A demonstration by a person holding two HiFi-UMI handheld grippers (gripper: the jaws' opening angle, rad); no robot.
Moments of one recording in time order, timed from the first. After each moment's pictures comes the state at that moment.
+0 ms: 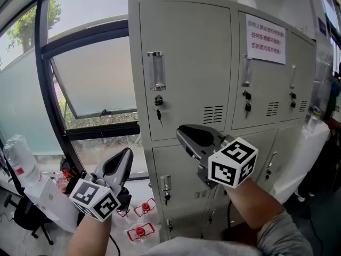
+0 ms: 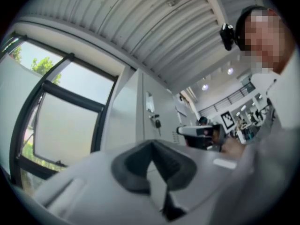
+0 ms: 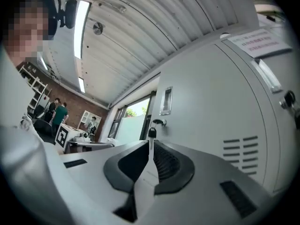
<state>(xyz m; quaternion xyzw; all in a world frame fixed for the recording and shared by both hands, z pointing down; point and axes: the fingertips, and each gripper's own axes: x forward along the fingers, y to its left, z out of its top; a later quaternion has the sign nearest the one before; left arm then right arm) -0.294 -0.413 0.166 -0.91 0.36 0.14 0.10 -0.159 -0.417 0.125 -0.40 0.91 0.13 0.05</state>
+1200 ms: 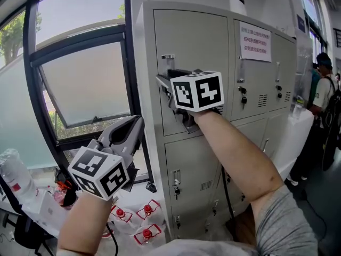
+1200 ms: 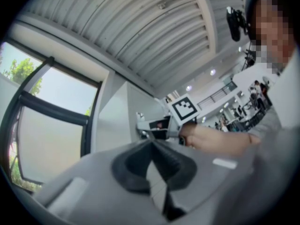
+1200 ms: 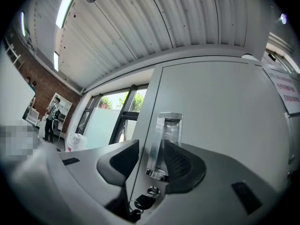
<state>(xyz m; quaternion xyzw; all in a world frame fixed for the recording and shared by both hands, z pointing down) -0.310 -0.397 0.075 -0.93 0.29 0.13 0.17 -0.222 -0.494 -0.008 -0.56 0.82 0.15 0.01</state>
